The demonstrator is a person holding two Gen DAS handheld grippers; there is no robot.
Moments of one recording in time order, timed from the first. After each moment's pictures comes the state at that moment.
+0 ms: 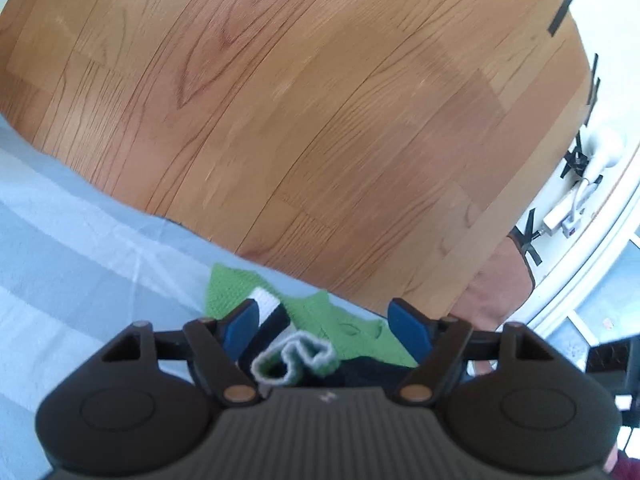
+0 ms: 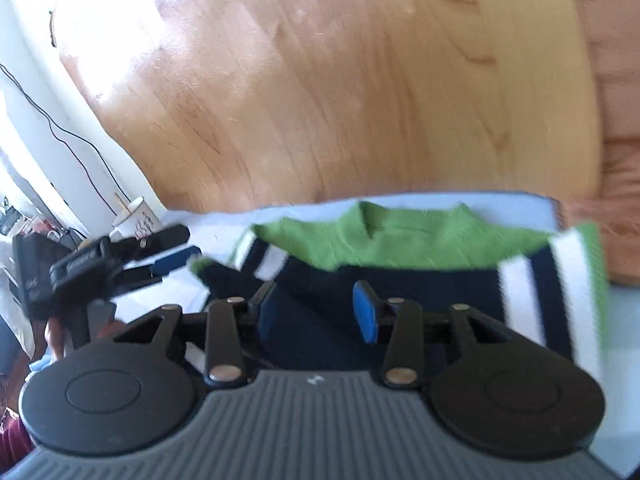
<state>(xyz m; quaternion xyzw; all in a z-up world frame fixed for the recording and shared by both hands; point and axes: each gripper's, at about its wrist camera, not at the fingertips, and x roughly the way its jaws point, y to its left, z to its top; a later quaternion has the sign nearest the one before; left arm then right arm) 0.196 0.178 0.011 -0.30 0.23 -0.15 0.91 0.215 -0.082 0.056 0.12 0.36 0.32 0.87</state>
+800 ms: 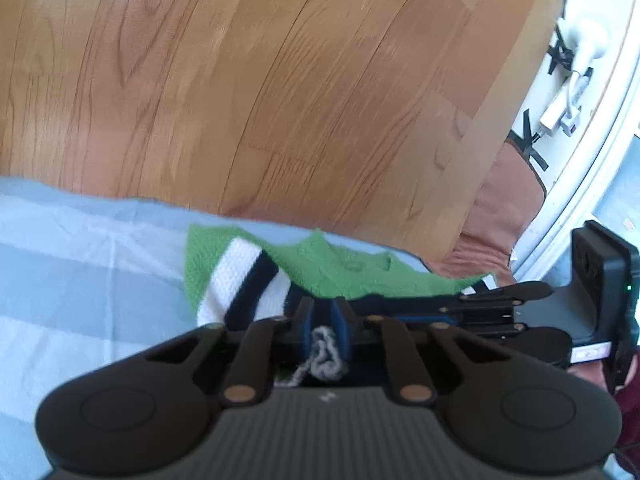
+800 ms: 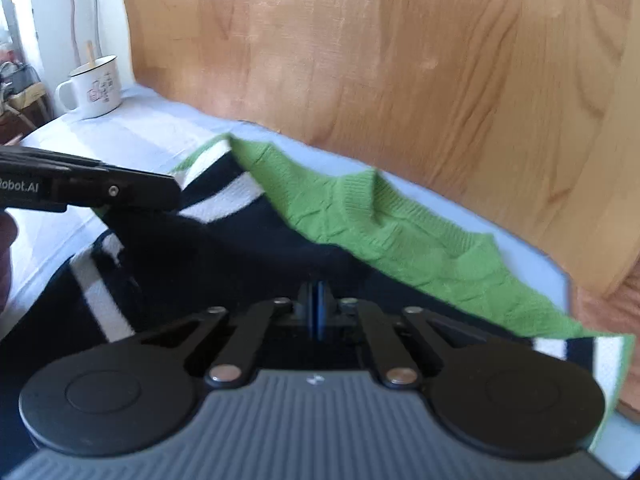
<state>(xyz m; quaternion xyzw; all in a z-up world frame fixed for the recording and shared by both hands) 0.196 0.144 0.010 -0.18 0.29 -0.17 0.93 0.230 -0.027 0.030 -0.13 0.35 0.30 0.88</state>
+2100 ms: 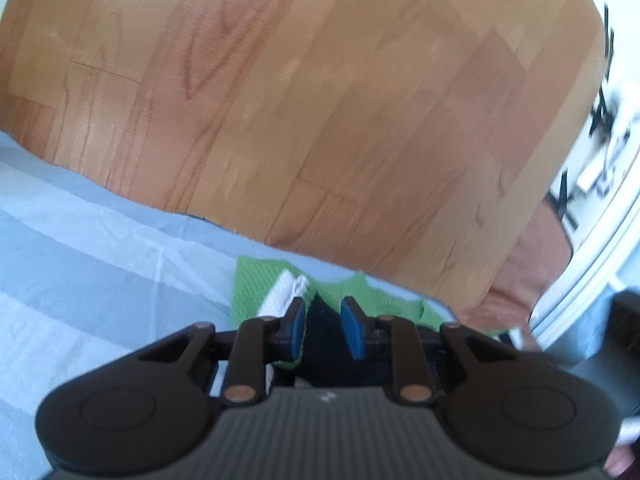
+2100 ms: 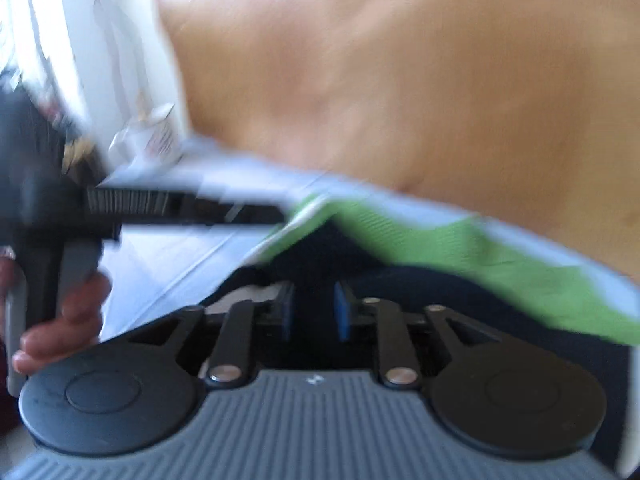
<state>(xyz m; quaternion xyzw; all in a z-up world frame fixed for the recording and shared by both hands) 0.208 0.168 0.002 -0.23 0.27 -0.11 0.93 0.203 0.001 0.051 -0.04 0.30 0.35 0.89</state>
